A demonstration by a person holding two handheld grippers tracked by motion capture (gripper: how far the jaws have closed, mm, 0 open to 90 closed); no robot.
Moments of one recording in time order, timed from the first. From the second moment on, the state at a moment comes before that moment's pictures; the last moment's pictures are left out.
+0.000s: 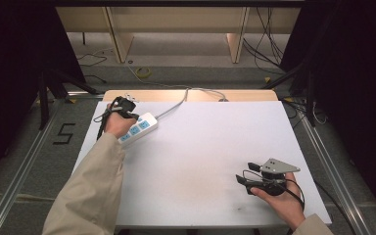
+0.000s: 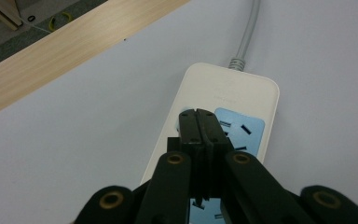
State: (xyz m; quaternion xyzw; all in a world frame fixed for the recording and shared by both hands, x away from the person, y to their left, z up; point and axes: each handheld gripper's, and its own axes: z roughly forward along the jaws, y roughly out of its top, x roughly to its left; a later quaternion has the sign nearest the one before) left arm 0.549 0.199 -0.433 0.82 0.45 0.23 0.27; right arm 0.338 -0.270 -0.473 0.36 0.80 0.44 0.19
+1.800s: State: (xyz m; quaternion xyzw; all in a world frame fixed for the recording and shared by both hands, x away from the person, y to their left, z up) left arm 0.573 0.183 -0.453 0.83 0.44 0.25 0.24; right arm 0.339 -0.271 -0.474 0.36 0.80 0.44 0.18
